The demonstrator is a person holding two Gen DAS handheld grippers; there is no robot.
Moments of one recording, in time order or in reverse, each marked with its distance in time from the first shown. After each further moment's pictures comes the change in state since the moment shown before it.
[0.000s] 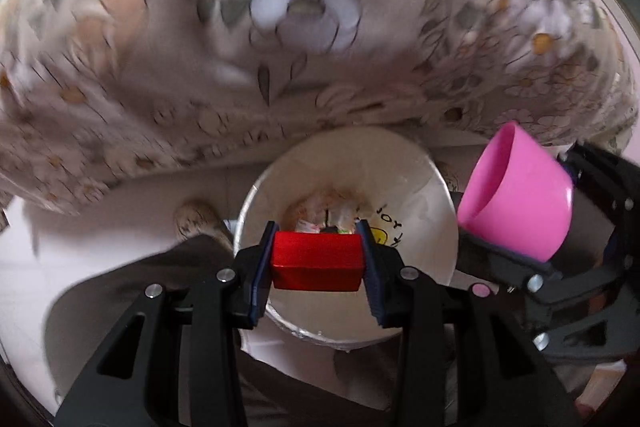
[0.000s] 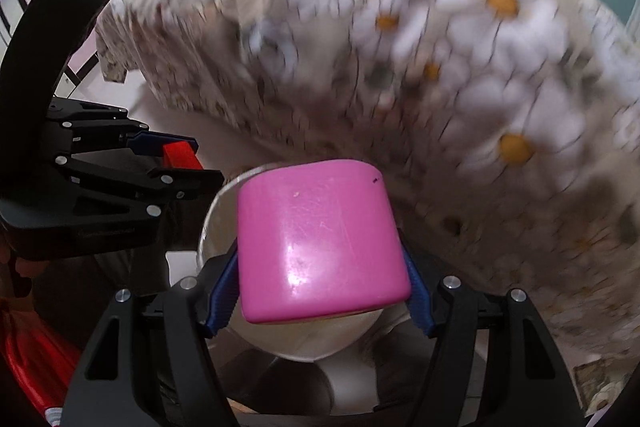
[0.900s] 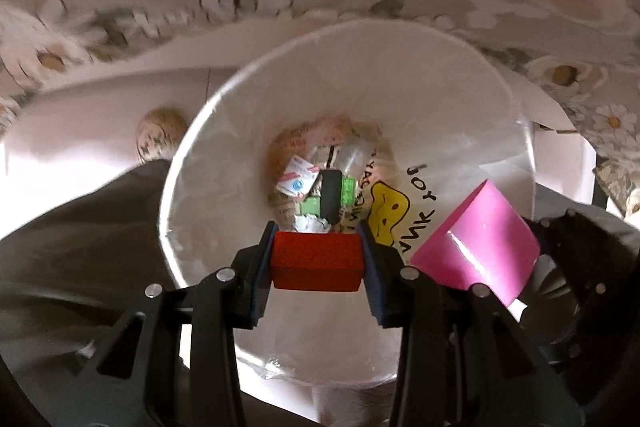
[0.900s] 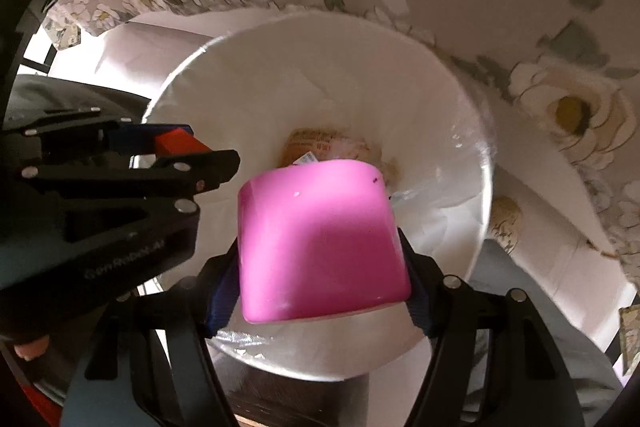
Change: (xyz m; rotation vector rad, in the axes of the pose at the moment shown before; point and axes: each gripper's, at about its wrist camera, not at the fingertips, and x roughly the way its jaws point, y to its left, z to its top) left arm 0.142 0.017 -0.003 -0.192 0.319 -0.016; right arm 0.144 -0.027 -0.030 0.174 0.373 0.032
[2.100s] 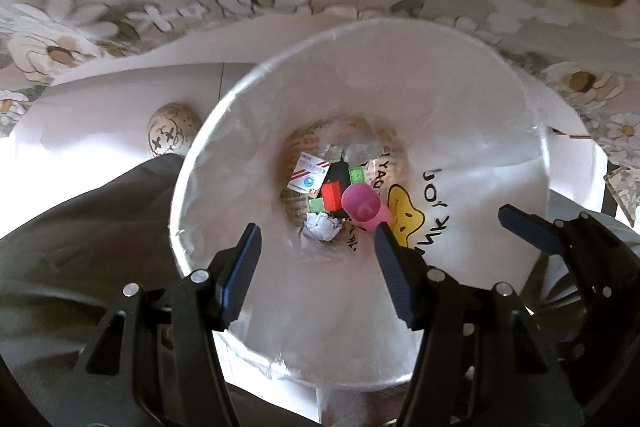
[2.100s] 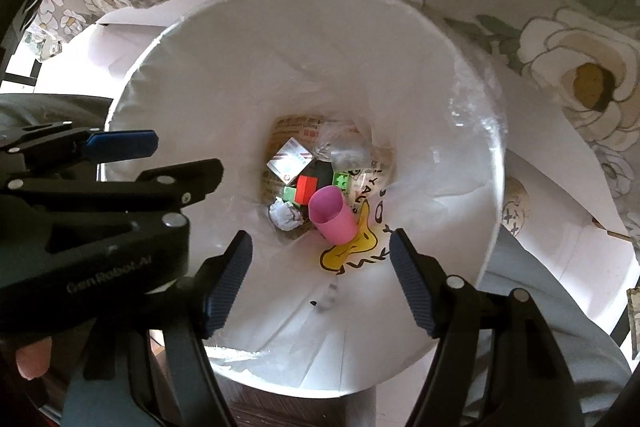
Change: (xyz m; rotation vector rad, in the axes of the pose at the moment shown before) left arm -0.010 -0.002 0.000 -0.006 -0.022 0.060; right arm 0.015 0.010 0.014 0.015 -0.020 -0.050
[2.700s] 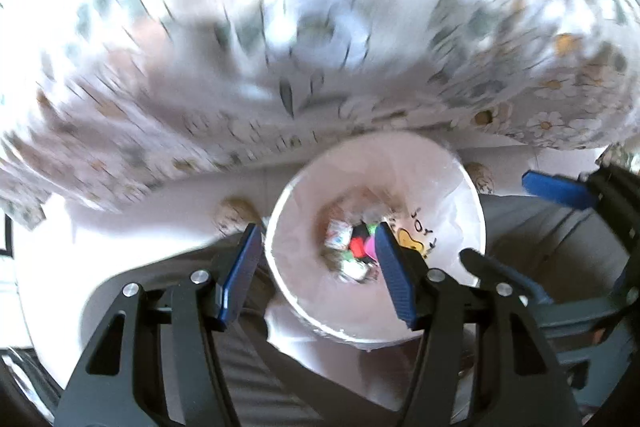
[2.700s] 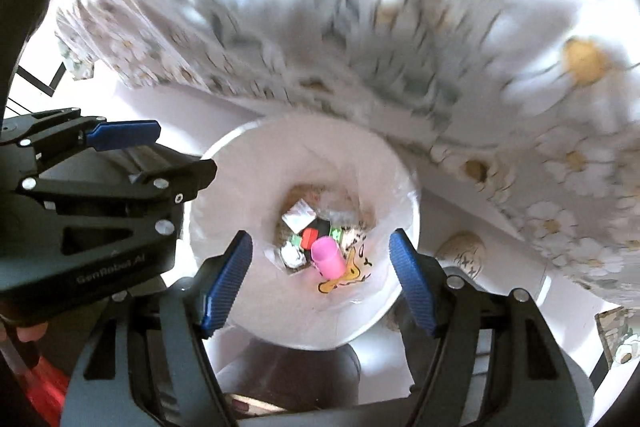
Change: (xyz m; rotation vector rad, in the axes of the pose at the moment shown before) left arm -0.159 -0.025 -0.048 0.185 -0.362 0.152; right arm -0.141 0.018 -0.034 -0.074 -0.292 -0.035
